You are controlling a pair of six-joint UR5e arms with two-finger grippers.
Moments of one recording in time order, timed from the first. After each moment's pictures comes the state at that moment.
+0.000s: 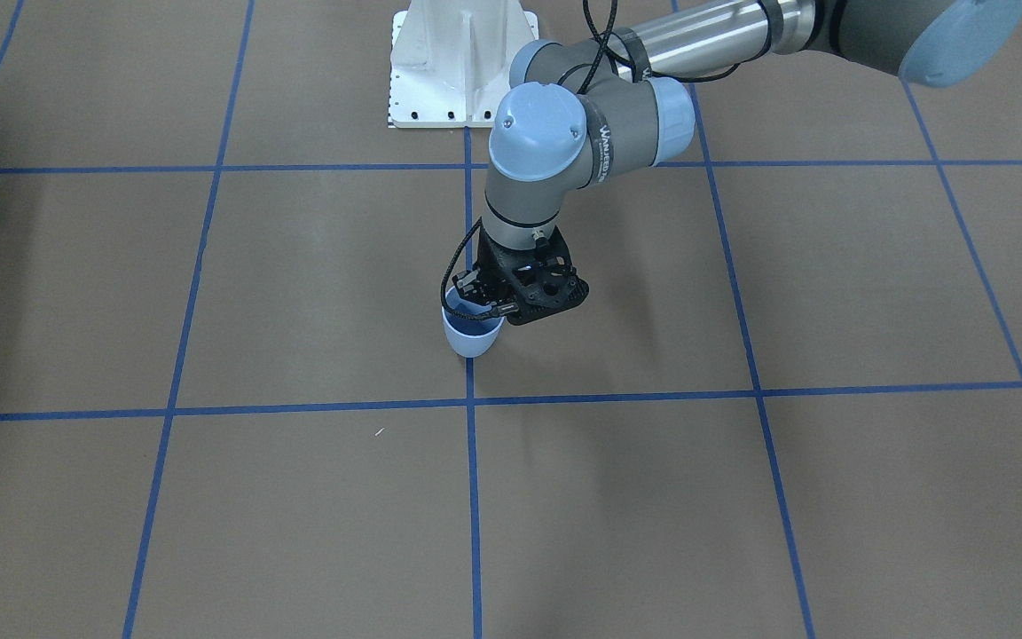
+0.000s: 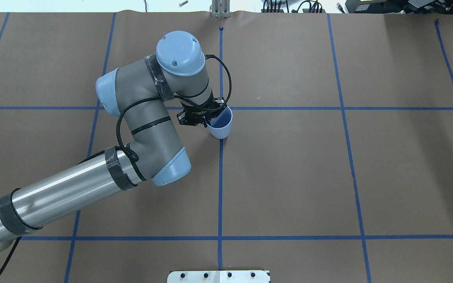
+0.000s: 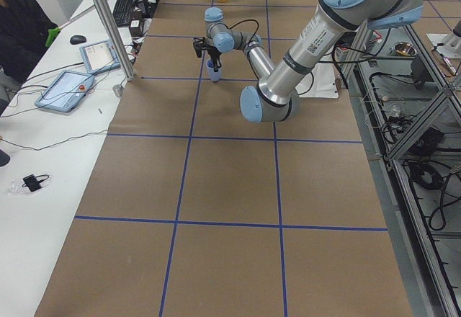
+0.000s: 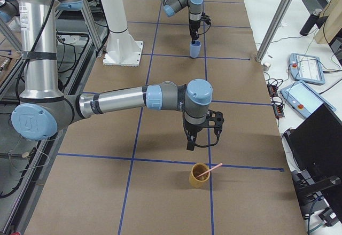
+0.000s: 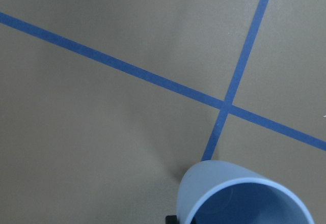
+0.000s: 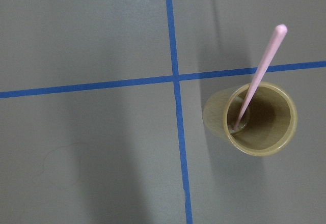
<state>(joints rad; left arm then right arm) -0.62 -2.46 -1.43 -1.63 -1.98 -1.52 1.57 -1.59 1.80 -1.76 2.32 0.12</state>
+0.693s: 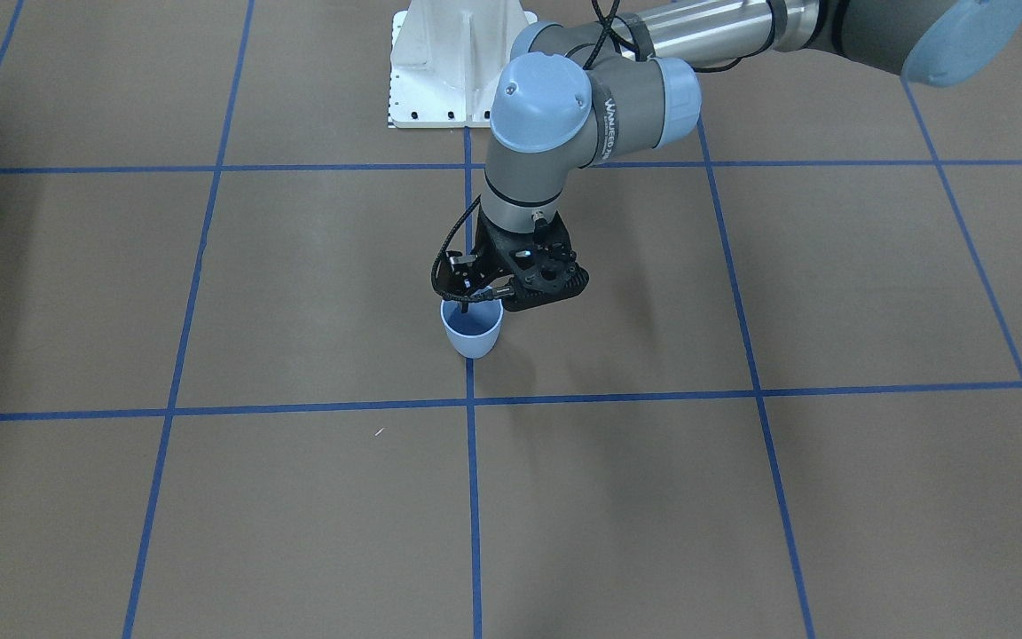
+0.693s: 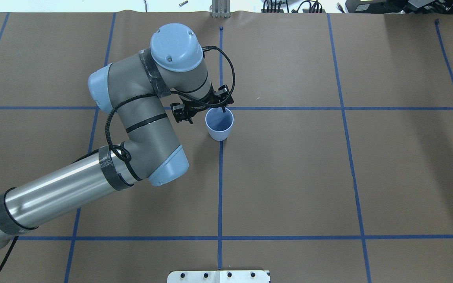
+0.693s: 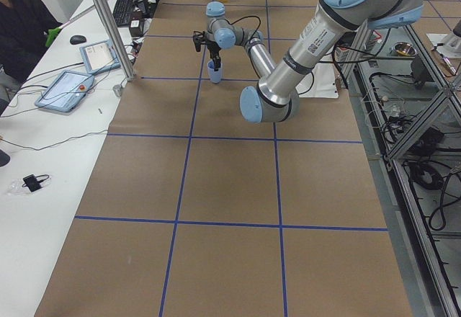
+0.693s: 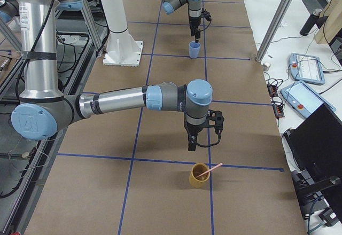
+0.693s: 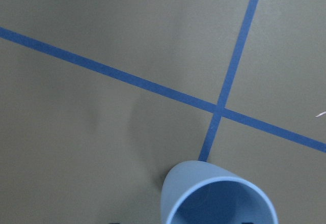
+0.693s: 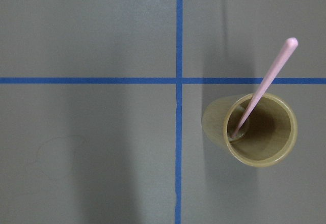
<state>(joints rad) -0.63 -2.44 -1.51 -1.62 -1.95 -1.46 1.58 -1.59 1.78 -1.75 2.31 -0.04</state>
